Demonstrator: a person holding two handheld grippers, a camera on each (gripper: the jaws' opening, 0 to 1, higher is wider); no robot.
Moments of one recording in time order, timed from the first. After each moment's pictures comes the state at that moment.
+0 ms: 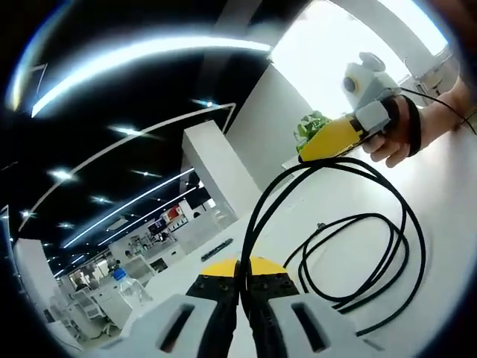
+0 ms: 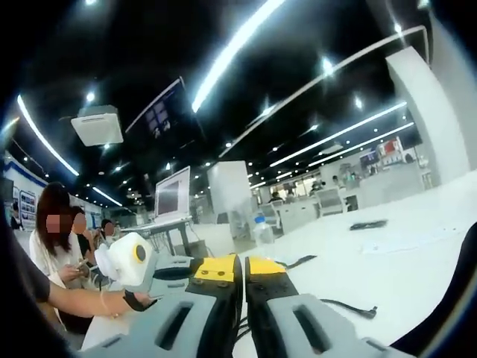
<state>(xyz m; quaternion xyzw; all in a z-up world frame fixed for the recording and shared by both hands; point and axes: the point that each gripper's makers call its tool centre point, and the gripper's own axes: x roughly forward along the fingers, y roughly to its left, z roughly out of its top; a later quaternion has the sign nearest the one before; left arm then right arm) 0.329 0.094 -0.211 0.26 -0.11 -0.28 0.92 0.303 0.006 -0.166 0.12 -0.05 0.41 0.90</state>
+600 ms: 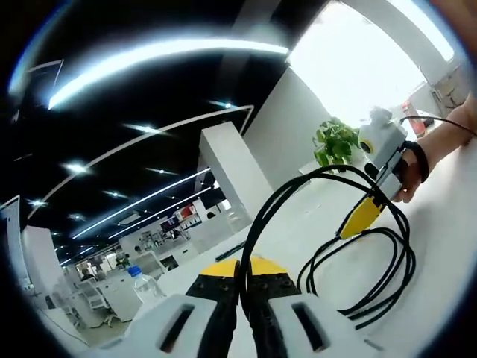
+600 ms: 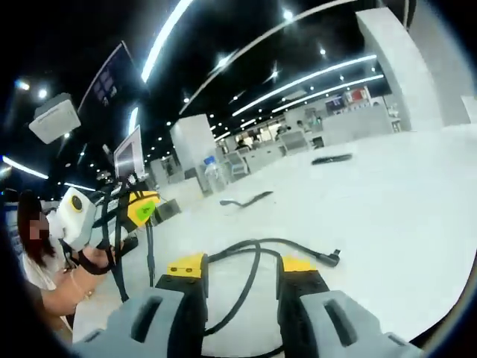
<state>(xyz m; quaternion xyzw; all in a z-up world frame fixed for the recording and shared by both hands) 0.332 0.116 -0.191 0.22 -0.13 -0.24 0.94 0.352 -0.014 -0.276 0.12 0.16 0.34 0.92</state>
